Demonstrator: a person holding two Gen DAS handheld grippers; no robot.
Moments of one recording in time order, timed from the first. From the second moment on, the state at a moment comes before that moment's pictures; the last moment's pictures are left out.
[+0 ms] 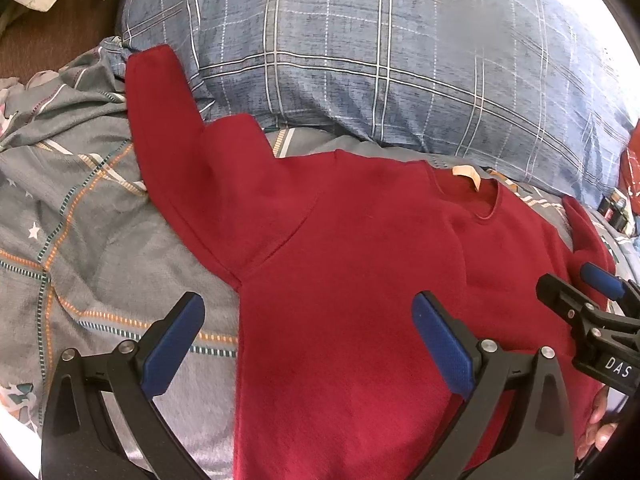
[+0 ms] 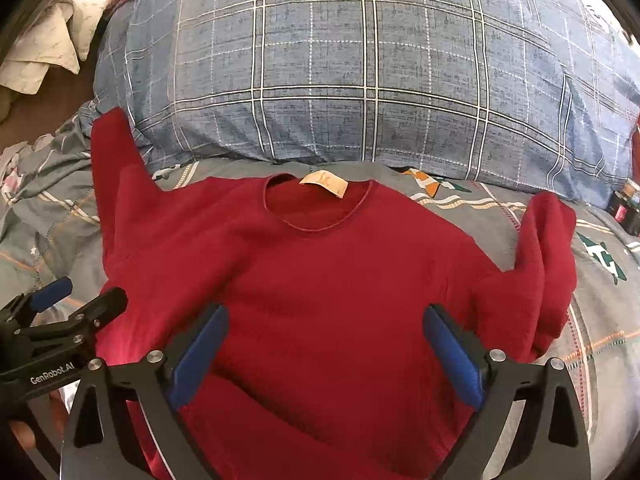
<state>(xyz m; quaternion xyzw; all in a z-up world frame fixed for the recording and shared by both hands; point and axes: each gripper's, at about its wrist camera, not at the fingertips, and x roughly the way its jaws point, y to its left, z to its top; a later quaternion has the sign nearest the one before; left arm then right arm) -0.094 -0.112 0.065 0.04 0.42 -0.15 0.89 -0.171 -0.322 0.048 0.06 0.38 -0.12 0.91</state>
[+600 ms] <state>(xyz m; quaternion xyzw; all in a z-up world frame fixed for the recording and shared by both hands) -0.080 -0.105 0.059 0.04 0.43 -0.14 0.89 -0.154 -0.315 0.041 0.05 0.39 -0.12 0.91</state>
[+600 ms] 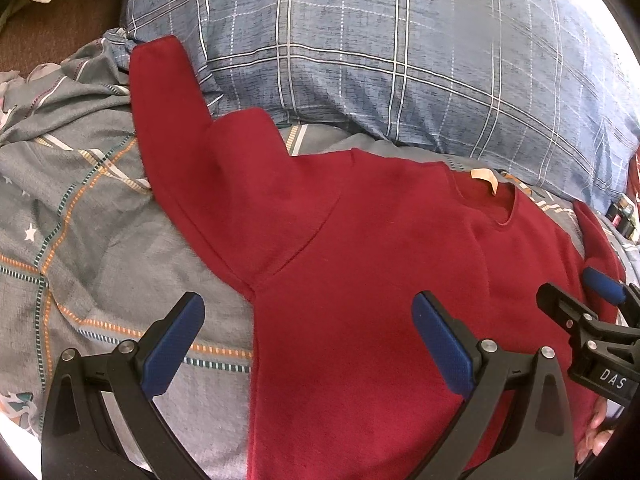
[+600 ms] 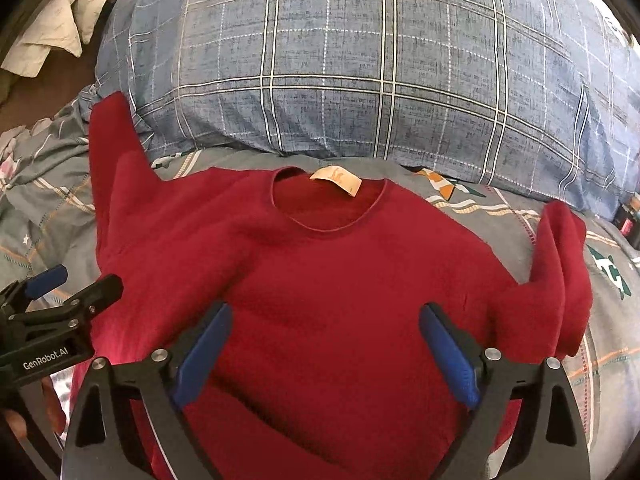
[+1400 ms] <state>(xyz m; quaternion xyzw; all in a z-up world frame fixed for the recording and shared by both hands) -0.073 -0.103 0.056 0.04 0.43 -0.13 0.89 -0.145 -0.315 0.034 0.05 0.41 -0.12 0.90</state>
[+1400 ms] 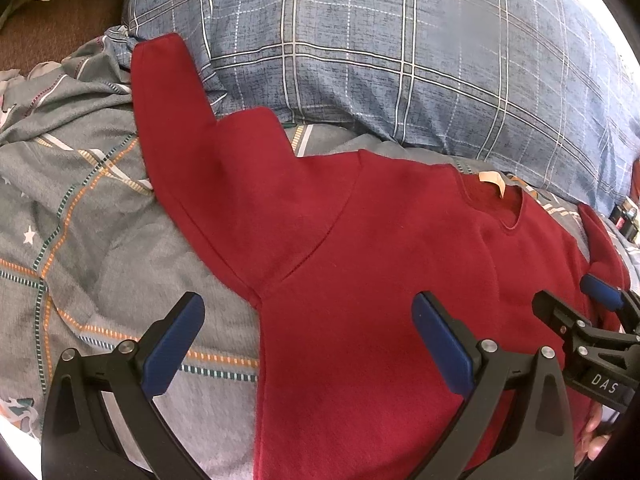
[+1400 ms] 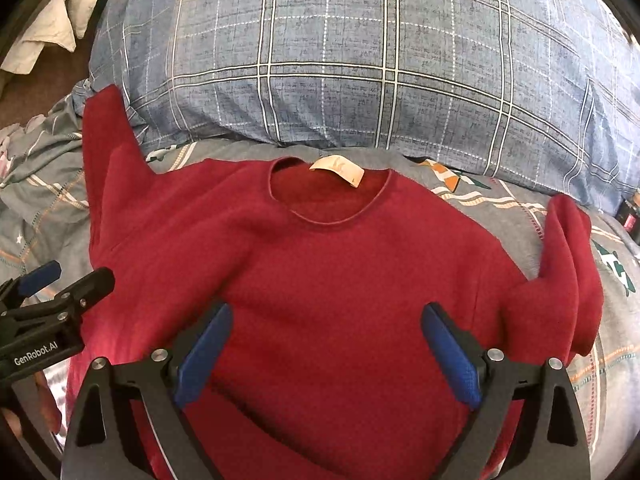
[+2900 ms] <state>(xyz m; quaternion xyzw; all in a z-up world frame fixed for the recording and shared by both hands) -0.046 -0.101 0.053 0.04 0.44 -0.13 0.89 -0.112 -0.314 0.025 0.05 0.41 -0.13 0.90</state>
